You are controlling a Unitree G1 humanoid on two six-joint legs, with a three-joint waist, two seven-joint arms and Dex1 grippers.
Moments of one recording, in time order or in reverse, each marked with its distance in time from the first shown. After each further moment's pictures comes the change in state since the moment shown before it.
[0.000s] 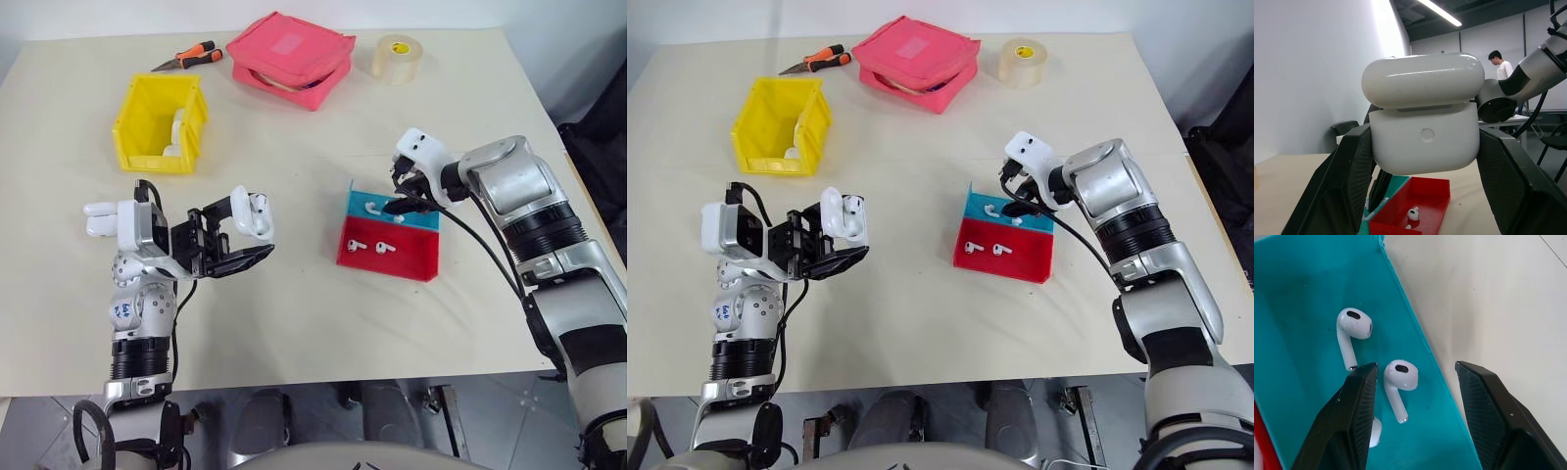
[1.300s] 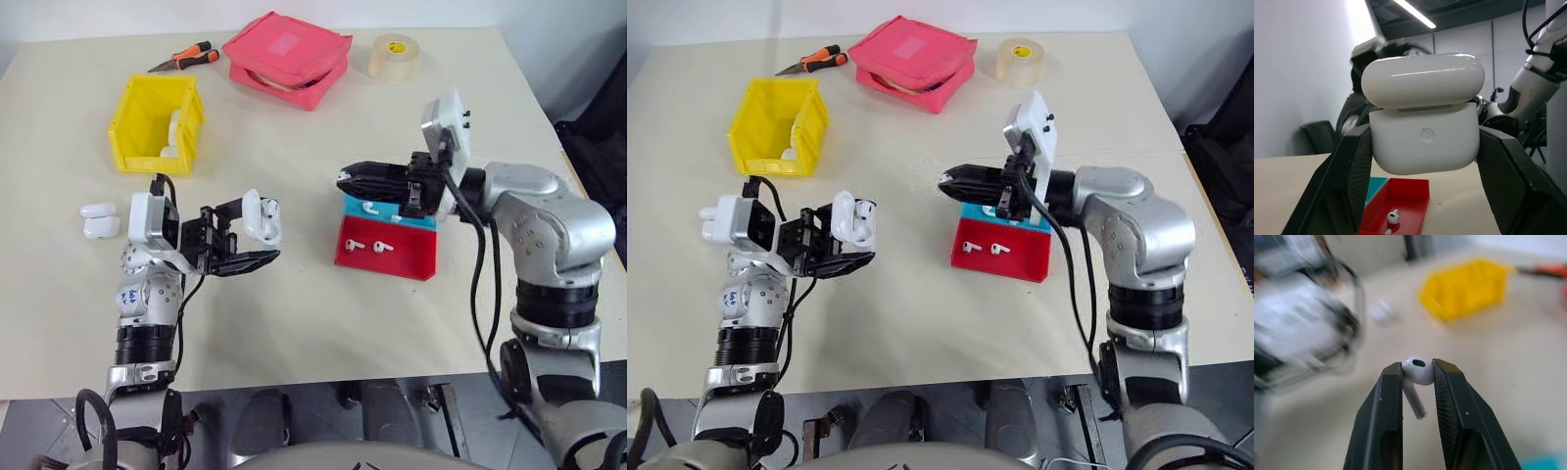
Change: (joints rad) left arm -0.088 0.007 -0.039 0.097 -0.001 0.048 -0.107; right arm 0.380 0.189 -0.550 -0.848 0.631 0.214 -0.080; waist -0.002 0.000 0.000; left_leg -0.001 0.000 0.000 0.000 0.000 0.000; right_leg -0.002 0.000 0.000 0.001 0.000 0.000
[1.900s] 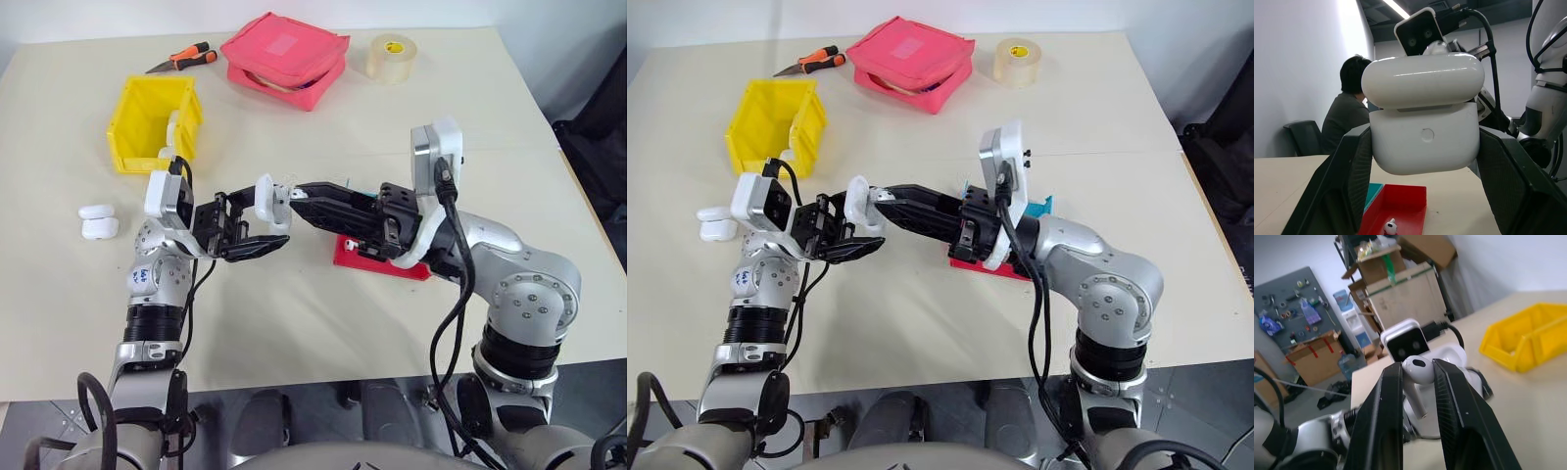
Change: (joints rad) left arm -0.096 -0.005 -0.042 0.107 0.000 0.023 -0.007; right arm 0.154 0.212 0.051 -0.239 0.333 0.010 -0.368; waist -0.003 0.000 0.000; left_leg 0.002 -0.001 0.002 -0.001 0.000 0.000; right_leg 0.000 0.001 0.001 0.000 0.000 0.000
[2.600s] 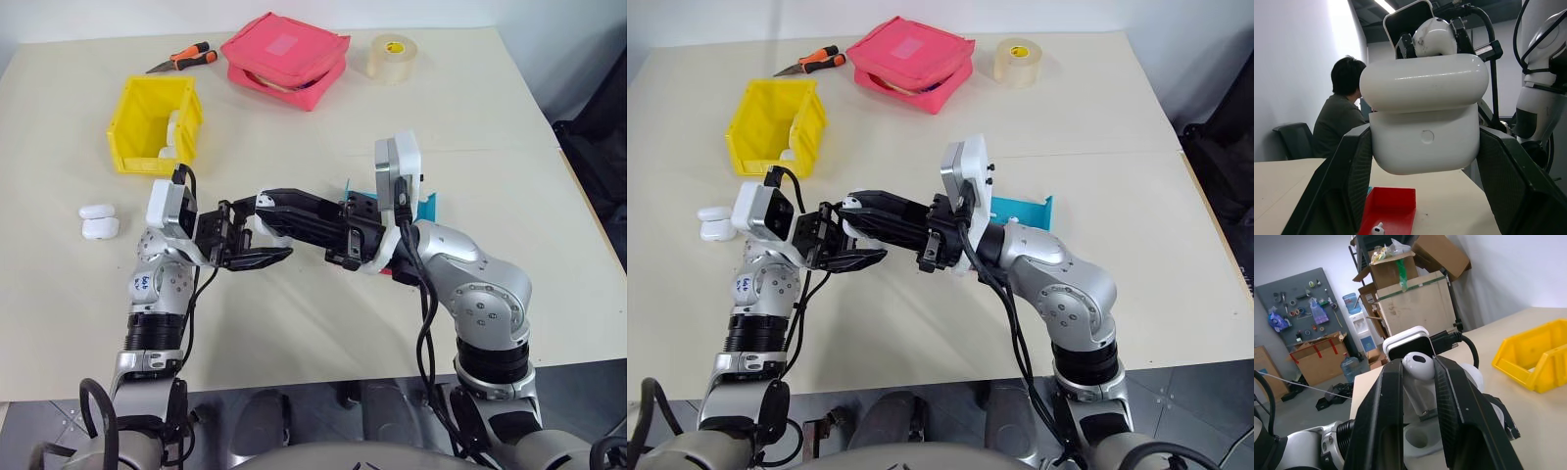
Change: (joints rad) left arm 0.058 -0.012 -0.013 -0.081 -0.012 0.010 0.001; right arm 0.046 0.006 0.192 0.044 -0.092 -0.236 0.022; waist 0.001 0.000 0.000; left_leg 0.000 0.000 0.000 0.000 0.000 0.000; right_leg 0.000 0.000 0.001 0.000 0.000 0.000
